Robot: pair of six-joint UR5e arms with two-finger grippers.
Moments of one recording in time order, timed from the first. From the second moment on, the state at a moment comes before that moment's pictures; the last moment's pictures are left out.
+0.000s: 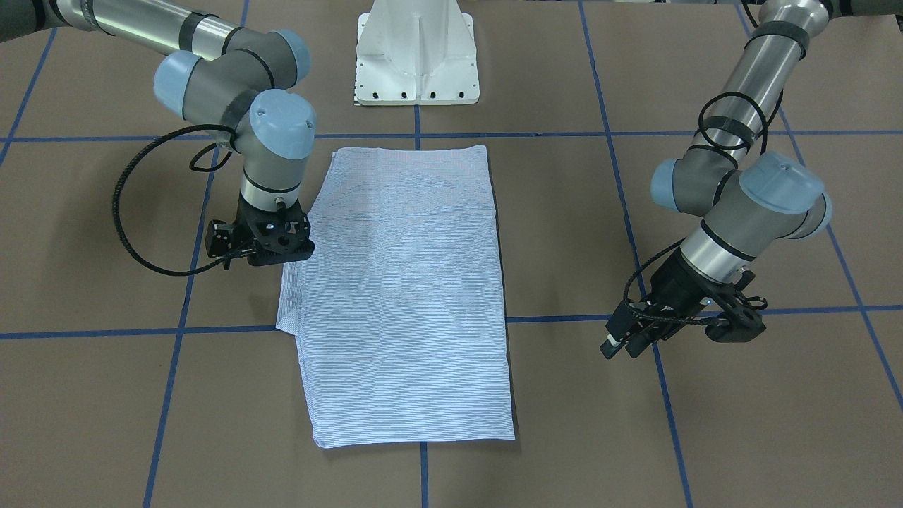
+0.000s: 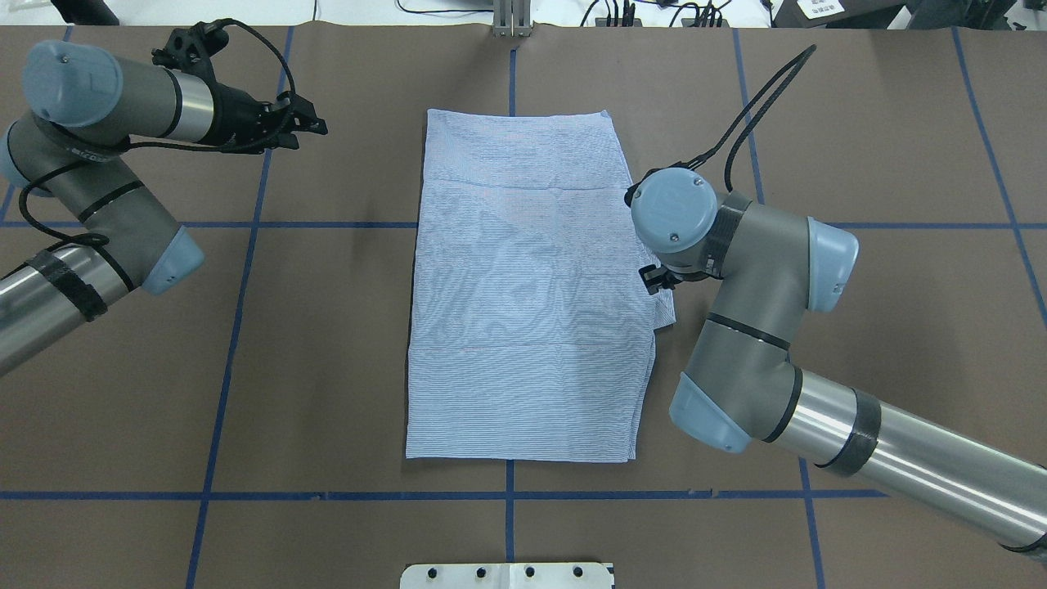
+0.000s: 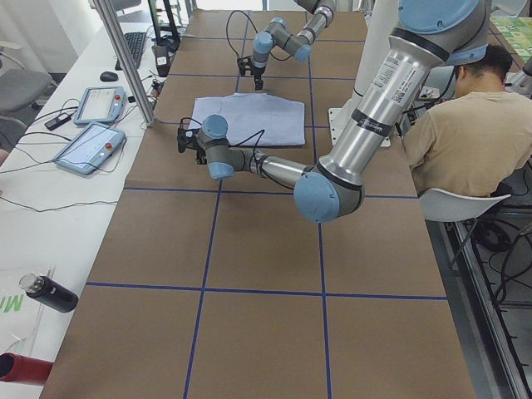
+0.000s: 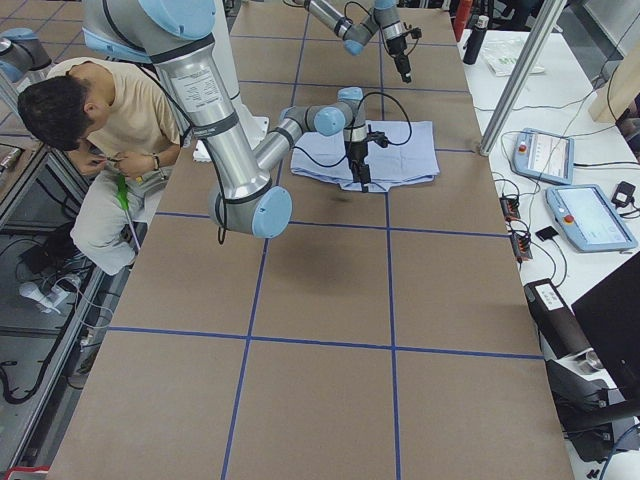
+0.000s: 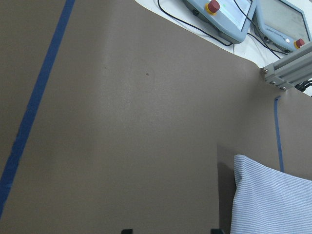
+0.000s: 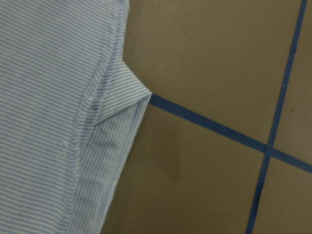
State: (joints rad) left arm -0.93 -2.11 -1.22 -2.65 -2.01 -1.40; right arm 0.60 -1.02 1.69 -1.82 1.62 0.70
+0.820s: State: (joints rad) left arm -0.93 -2.10 -1.22 -2.65 -2.02 -1.40; right arm 0.43 -1.06 1.89 -1.67 1.69 1.77
